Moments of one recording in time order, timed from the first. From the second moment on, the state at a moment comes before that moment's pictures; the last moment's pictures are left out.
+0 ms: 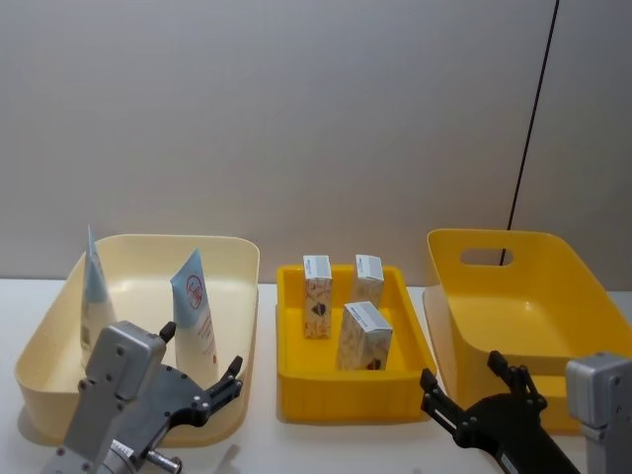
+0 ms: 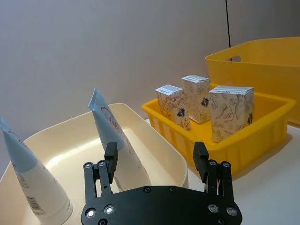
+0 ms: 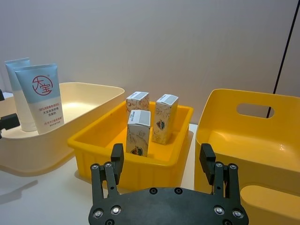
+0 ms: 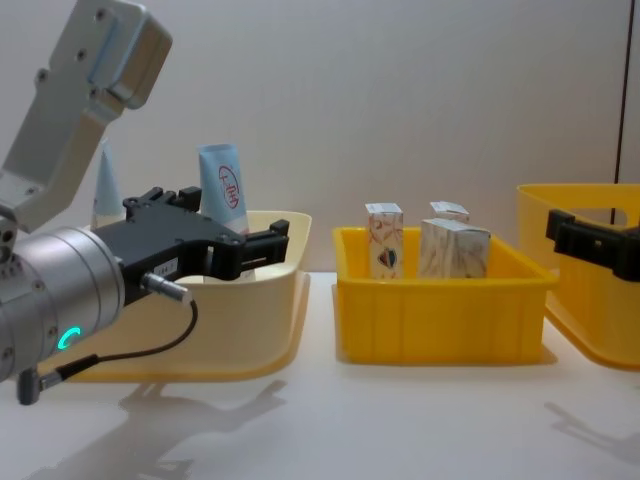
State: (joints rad) left arm -0.24 0.38 0.45 -1.63 -0.20 0.01 -0.01; right arm -0.01 0.34 -0.23 -1.77 0.29 0.03 0.07
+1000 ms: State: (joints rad) left arm -0.24 0.38 0.45 -1.63 -0.20 0.01 -0.01; right arm -0.01 0.34 -0.23 -1.77 0.29 0.03 0.07
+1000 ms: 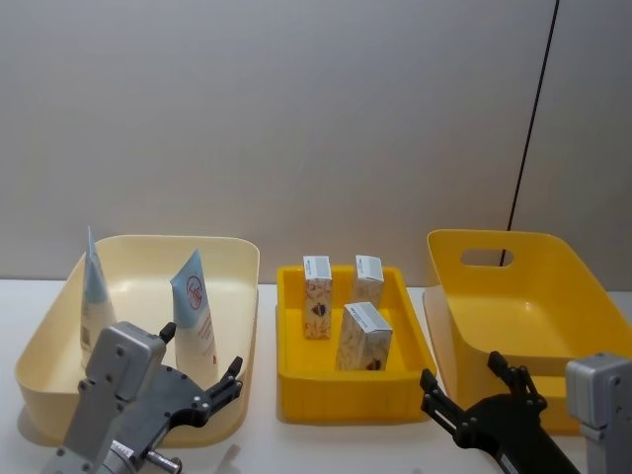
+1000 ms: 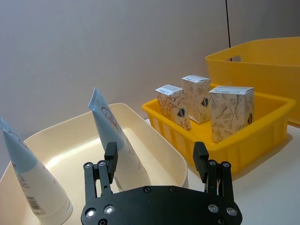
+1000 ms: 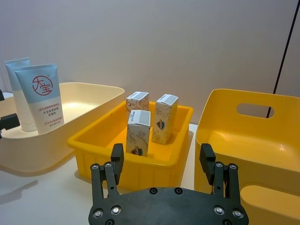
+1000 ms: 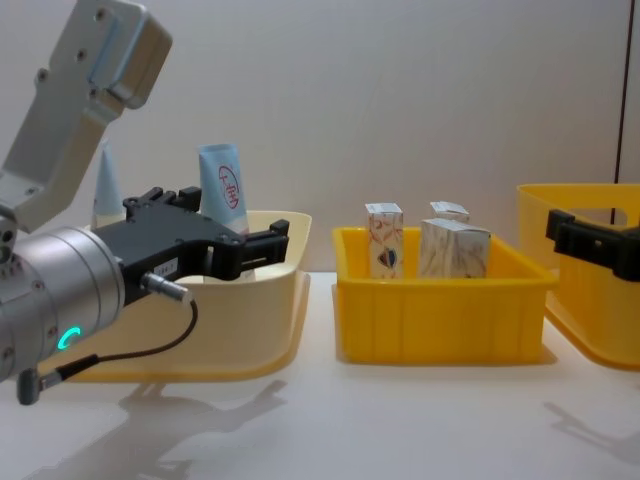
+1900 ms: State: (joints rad) left arm -0.24 0.38 0.45 -1.63 -0.20 0.01 -0.01; right arm -0.01 0.34 -0.23 -1.77 0.29 0.03 0.07
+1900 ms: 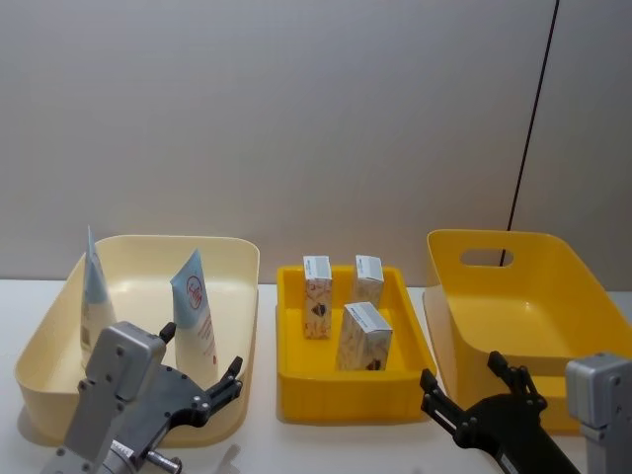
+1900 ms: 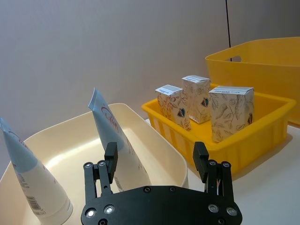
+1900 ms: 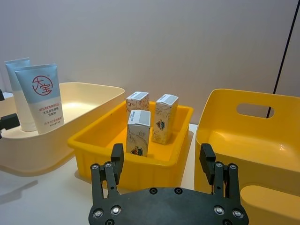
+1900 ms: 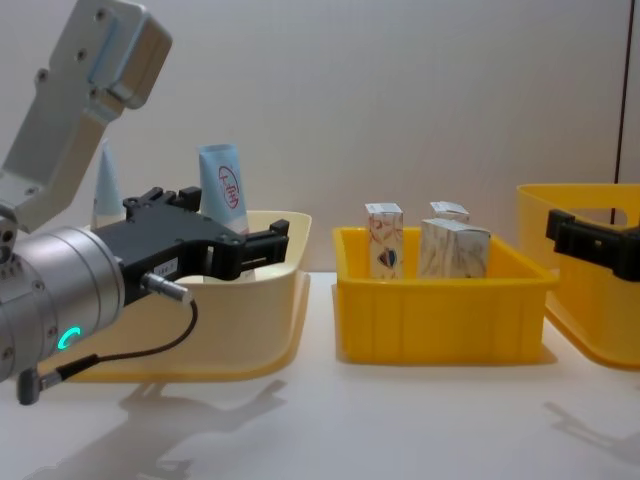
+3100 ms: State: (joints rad) left arm -0.31 0.27 0.33 -1.54 -0.35 0.12 -0.01; right arm -0.01 0.34 -0.23 -1.77 0.29 0.03 0.07
